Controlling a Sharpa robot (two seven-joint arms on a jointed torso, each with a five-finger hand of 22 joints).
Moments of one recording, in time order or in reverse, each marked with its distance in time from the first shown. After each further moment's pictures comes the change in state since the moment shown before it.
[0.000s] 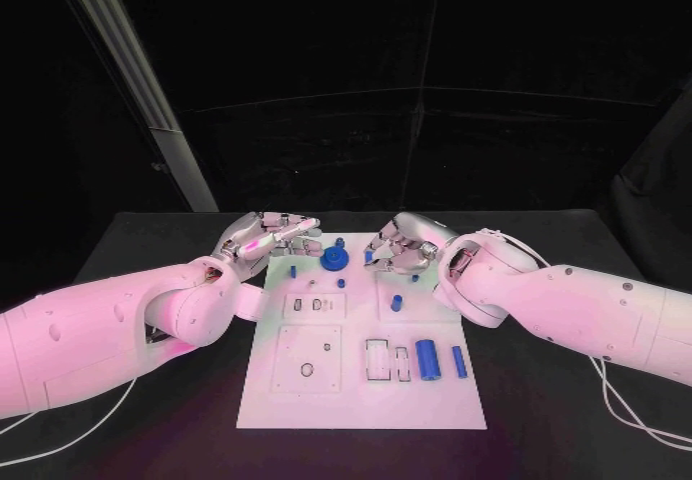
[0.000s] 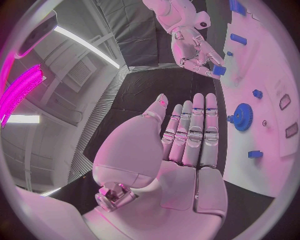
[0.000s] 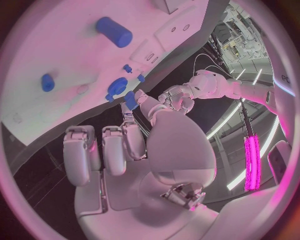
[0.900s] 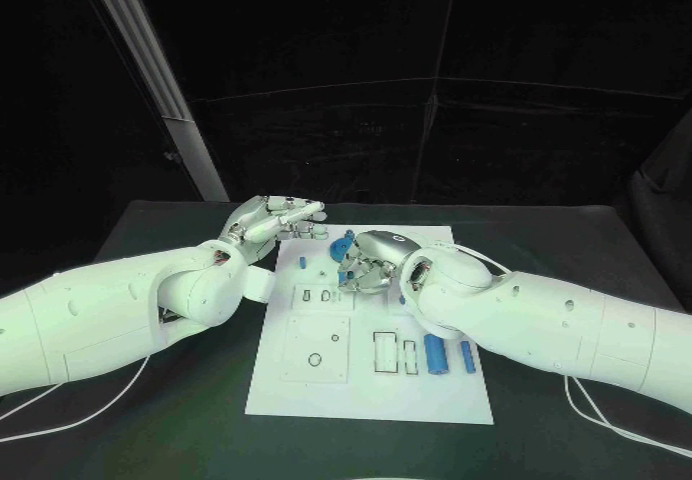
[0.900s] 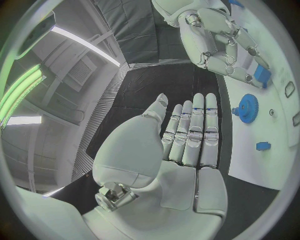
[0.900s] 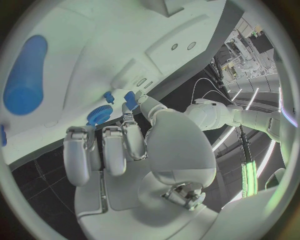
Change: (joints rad) left arm 0.009 0.001 0.000 -0.029 0.020 -0.009 0.025; left_hand 0.000 0.000 0.000 -0.008 0.000 0.000 0.000 0.000 0.000 0.000 0.000 0.000 0.000 0.000 0.000 -0.004 0.000 0.000 0.000 0.000 0.000 -0.001; right arm -0.041 0.185 -0.021 -0.062 -0.226 0.075 -0.117; right_hand -0.005 0.004 -0.003 0.000 -0.003 0.000 0.000 -0.013 0.000 0.000 0.000 0.000 0.000 0.000 0.000 0.000 0.000 0.000 0.000 0.000 0.000 0.000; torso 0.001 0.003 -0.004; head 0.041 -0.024
